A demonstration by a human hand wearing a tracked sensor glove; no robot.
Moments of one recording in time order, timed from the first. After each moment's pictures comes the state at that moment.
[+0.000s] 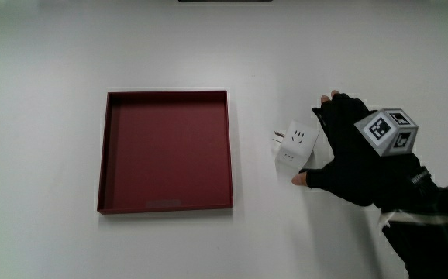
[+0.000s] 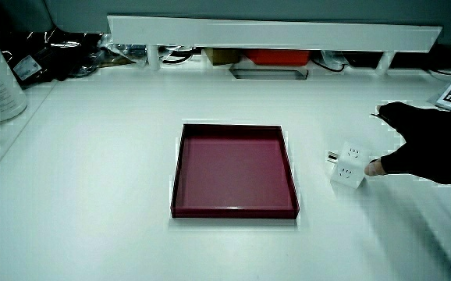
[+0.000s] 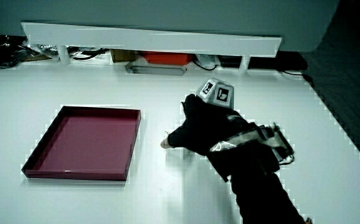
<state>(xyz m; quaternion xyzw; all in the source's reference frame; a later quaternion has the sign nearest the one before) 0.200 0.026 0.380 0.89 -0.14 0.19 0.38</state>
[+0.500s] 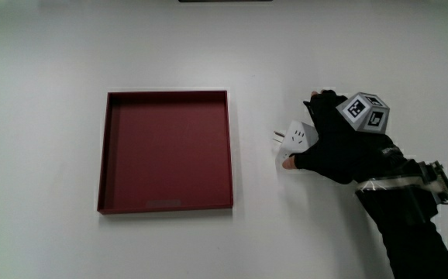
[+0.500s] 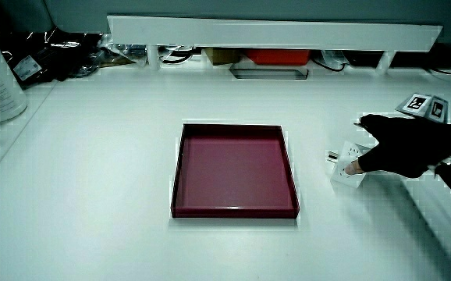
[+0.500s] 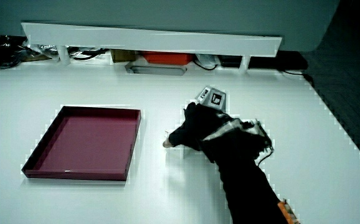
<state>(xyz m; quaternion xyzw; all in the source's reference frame) 0.208 -0.029 0.431 0.90 -0.10 0.19 0.37</state>
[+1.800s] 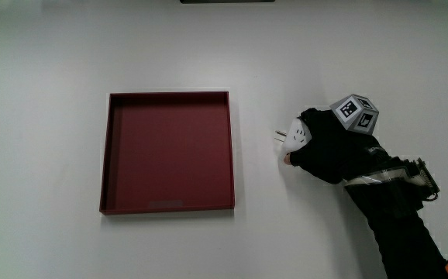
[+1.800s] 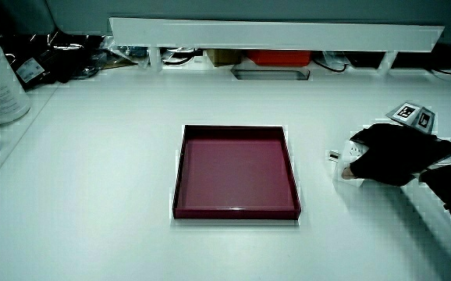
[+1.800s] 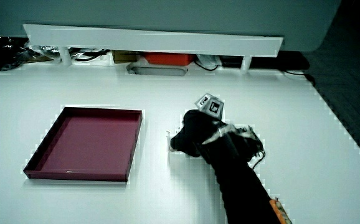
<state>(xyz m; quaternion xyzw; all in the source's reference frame) 0.197 -0.062 0.520 0.87 -0.04 0.24 0.42</state>
